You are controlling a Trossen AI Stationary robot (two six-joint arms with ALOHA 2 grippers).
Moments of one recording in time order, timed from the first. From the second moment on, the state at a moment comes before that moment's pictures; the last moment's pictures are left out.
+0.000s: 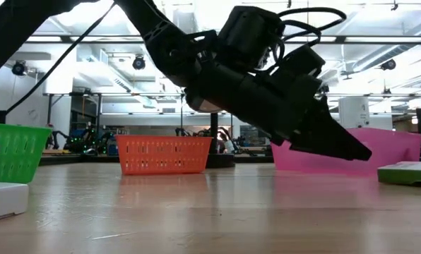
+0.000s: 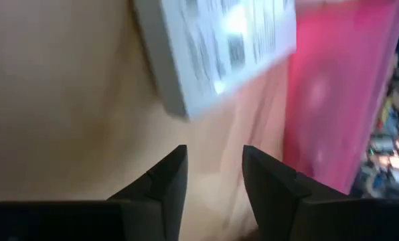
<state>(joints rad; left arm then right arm) -0.13 2.29 1.48 0.37 0.13 0.03 1.21 1.96 1.04 -1.29 0.48 1.03</state>
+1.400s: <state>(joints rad) -0.31 2.29 1.48 0.39 -0.22 0.90 1.09 1.66 0.87 -0.81 0.60 0.71</state>
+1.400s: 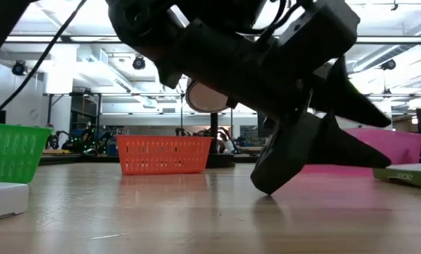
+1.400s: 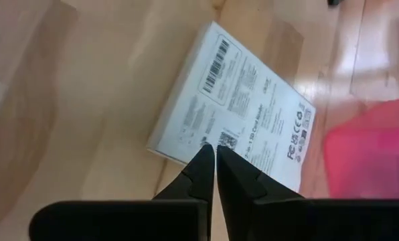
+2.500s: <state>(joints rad) -0.23 2.29 1.48 0.38 0.01 1.19 1.03 1.52 0.55 -0.40 0.54 1.00</state>
